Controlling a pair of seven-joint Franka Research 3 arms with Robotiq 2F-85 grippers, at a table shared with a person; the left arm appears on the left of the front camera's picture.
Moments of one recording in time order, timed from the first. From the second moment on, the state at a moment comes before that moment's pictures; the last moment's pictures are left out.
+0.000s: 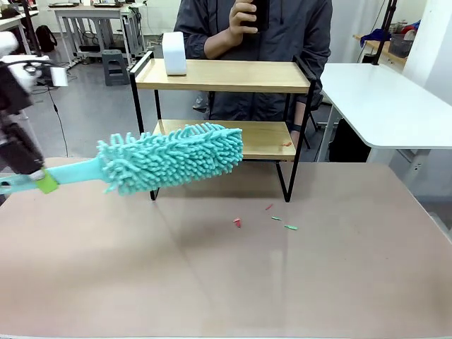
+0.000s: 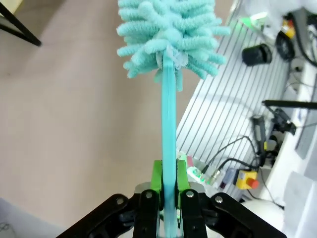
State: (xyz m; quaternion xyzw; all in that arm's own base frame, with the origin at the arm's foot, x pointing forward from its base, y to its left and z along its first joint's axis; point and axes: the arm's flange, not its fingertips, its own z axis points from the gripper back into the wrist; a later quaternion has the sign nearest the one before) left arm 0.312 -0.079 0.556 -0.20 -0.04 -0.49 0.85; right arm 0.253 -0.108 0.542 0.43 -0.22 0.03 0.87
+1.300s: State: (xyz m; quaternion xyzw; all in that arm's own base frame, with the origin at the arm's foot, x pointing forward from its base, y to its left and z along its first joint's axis) left arm 0.462 -0.260 0.554 -0.12 -0.07 -0.43 0.89; right arm 0.253 -0.108 0.542 0.43 -0.22 0.03 0.87
